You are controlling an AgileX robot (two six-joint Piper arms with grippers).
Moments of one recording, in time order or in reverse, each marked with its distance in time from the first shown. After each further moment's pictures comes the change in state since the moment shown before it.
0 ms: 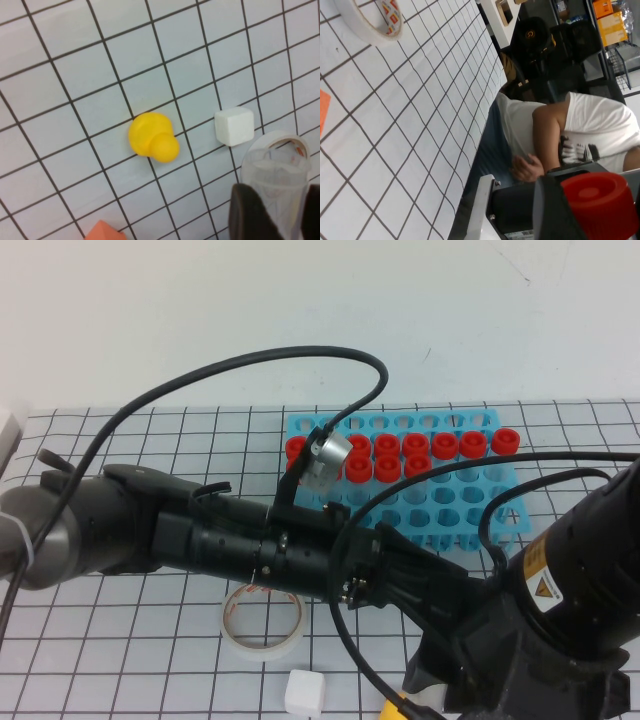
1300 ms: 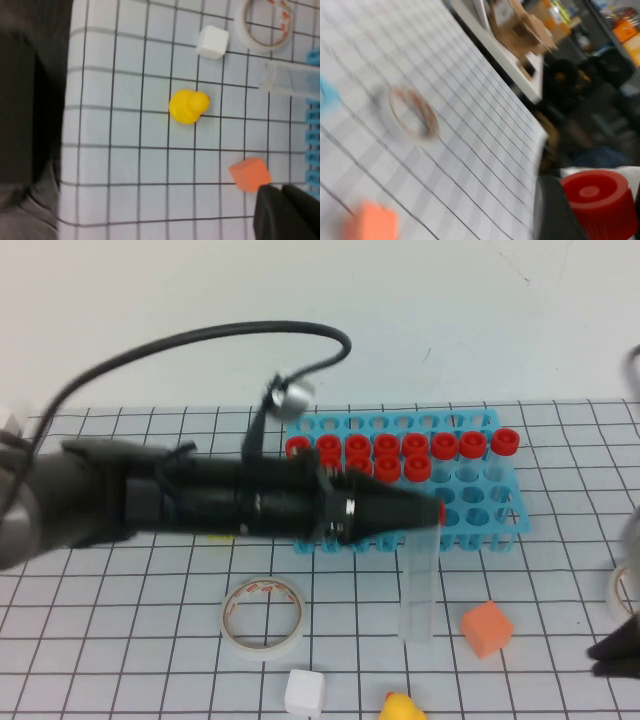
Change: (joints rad) right arm 0.002 -0.323 -0.029 -0.104 0.208 1.142; left arm 0.061 -0.042 -0.037 -0.074 -0.071 0.240
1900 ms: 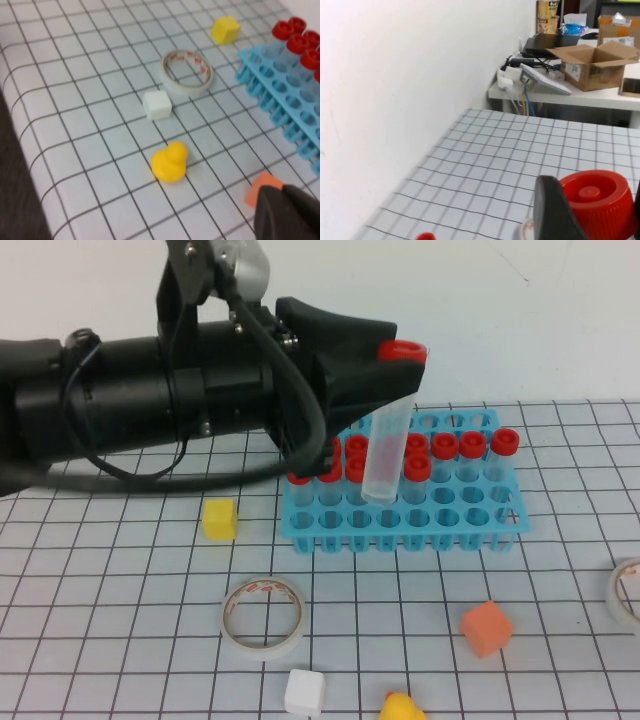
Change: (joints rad) right arm 0.000 -0.531 0.619 -0.082 -0.555 0.570; left arm 0.000 -0.290 -0.083 -0.006 -0.241 0.522
